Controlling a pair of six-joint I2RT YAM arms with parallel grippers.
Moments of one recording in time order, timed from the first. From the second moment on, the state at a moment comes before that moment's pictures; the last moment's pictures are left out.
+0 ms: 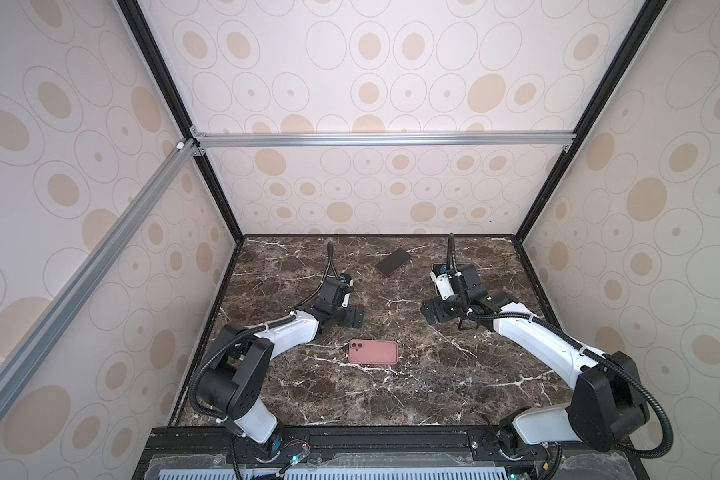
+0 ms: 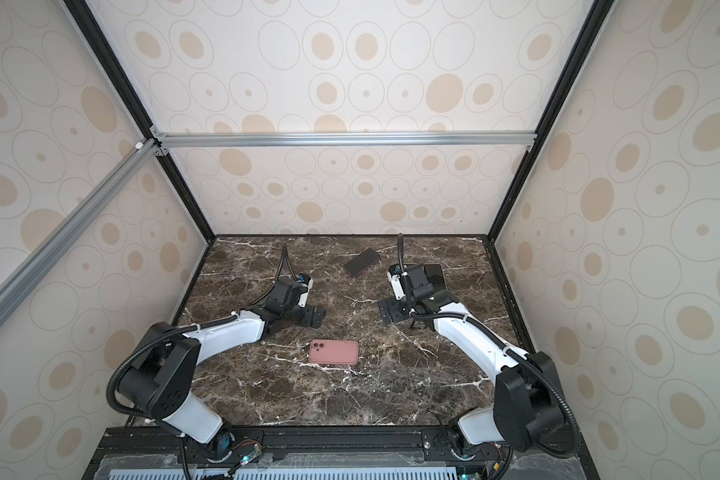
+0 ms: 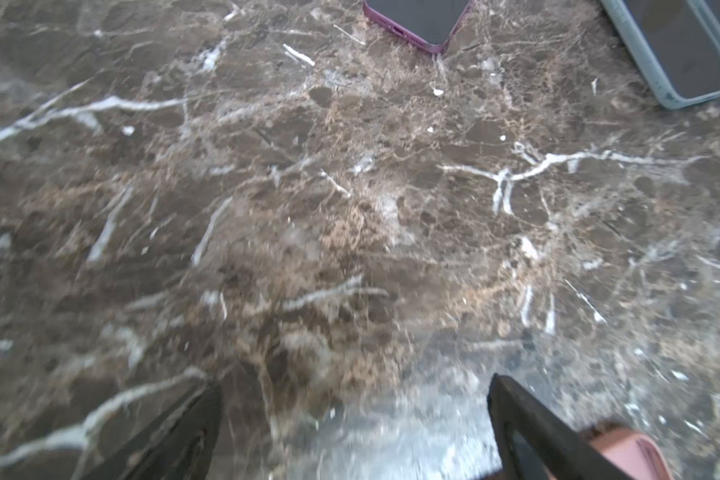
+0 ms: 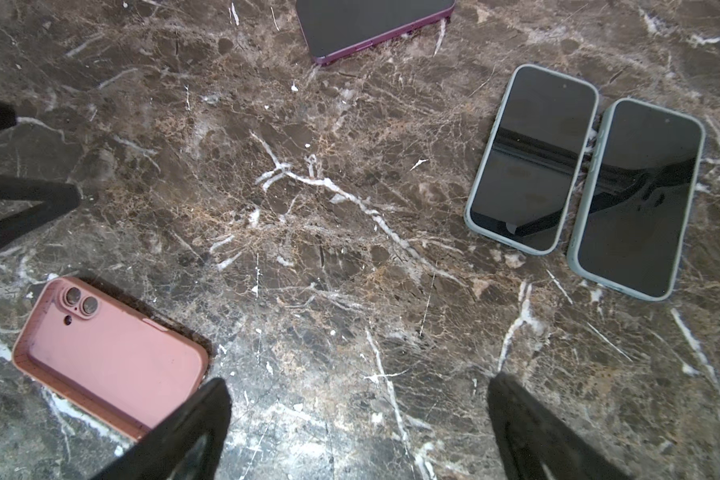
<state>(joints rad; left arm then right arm) -0.49 1.65 0.90 -0.07 0.00 -0.17 0.43 1.39 1.00 -0.52 0.00 0.06</state>
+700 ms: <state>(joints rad) -0.46 2.22 1.56 -0.17 0.17 0.04 0.43 1.37 0.99 -0.54 0.00 0.06</state>
